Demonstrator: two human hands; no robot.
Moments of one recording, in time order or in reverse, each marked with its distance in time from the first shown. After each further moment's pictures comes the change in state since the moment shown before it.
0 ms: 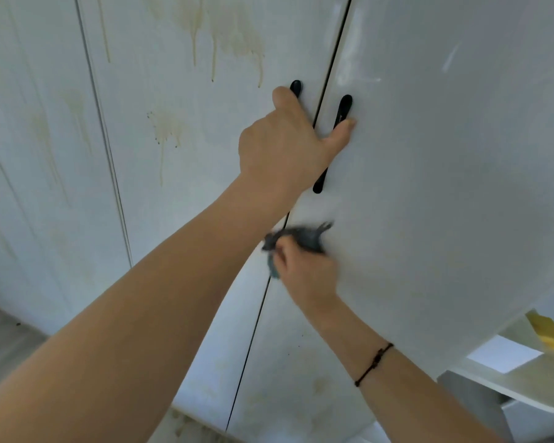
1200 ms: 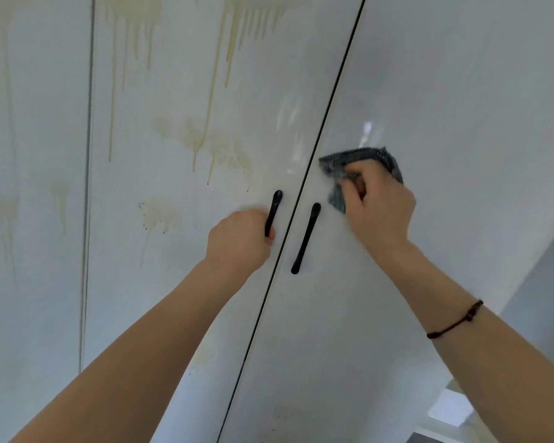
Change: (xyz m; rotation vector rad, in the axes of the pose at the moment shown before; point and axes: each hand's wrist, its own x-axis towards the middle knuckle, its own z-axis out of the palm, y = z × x) left_hand 0.012 -0.049 -0.027 -0.152 -0.382 0.094; right_hand 0.191 0.025 -0.186 -0.128 0.355 0.003
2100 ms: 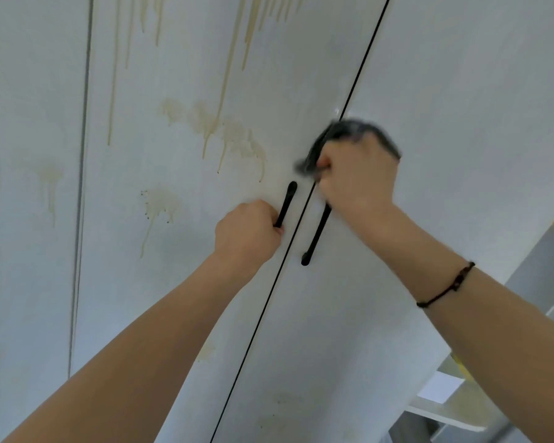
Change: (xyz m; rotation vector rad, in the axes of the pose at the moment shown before) left_hand 0.006 -0.013 0.002 -0.107 0.011 0.020; right_hand 0.036 -0.066 0.010 -0.496 -0.242 -0.171
